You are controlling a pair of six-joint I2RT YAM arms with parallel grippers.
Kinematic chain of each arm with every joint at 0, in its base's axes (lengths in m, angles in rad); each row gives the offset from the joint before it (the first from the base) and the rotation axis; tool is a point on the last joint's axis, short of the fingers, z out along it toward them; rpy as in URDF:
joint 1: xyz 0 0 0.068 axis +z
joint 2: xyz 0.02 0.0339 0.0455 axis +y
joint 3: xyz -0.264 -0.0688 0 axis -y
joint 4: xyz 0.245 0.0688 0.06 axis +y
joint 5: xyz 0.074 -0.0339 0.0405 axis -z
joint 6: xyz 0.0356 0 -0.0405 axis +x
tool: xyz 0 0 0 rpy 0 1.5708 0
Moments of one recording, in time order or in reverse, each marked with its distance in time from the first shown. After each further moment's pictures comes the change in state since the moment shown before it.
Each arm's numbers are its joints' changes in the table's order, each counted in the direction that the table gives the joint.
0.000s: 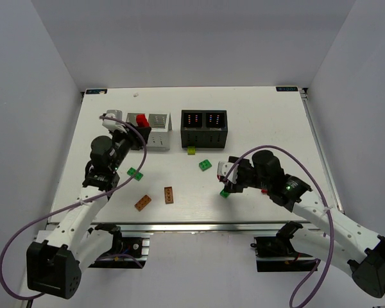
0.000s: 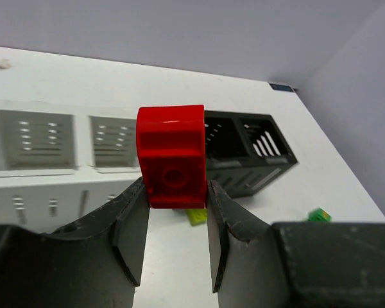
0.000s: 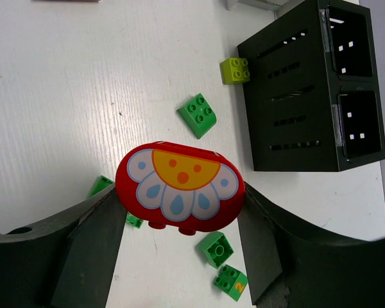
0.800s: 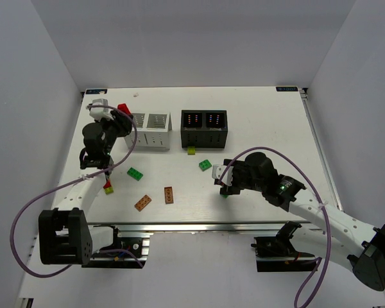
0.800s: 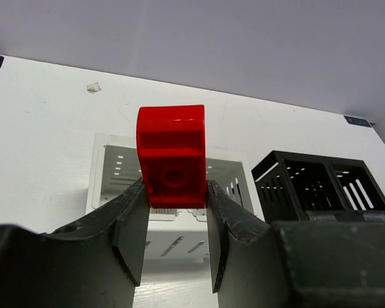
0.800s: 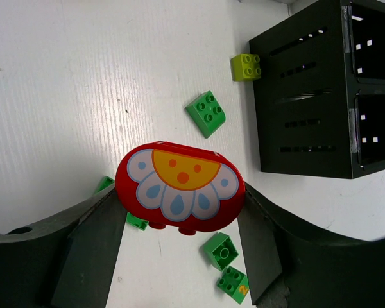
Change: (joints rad) left arm 0.232 0.259 0.067 -0.170 0.027 0.060; right arm 0.070 0.051 -0.004 -0.019 0.076 -0.001
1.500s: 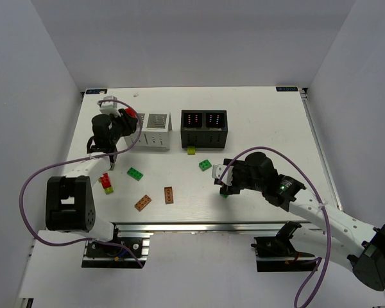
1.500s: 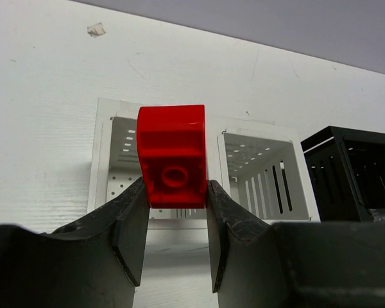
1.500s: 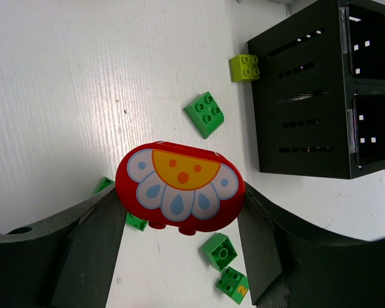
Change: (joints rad) left arm 0.000 0.263 0.105 0.024 0.012 0.032; right arm 0.000 0.000 0.000 -0.007 0.002 0.000
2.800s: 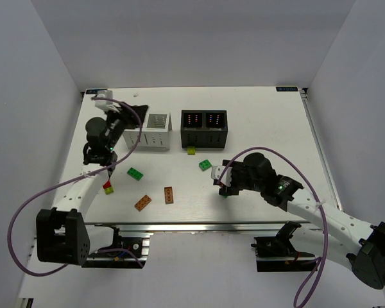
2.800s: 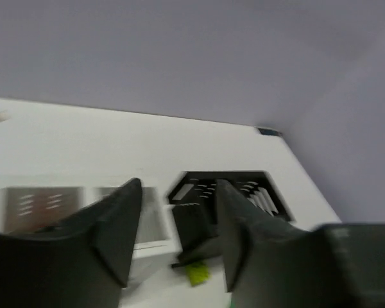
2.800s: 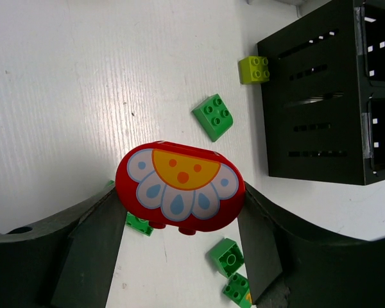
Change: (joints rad) left arm -0.045 -0.232 -0.020 -0.069 0.078 -0.177; right arm 0.000 0.019 -0.009 -0.017 -0.020 0.008
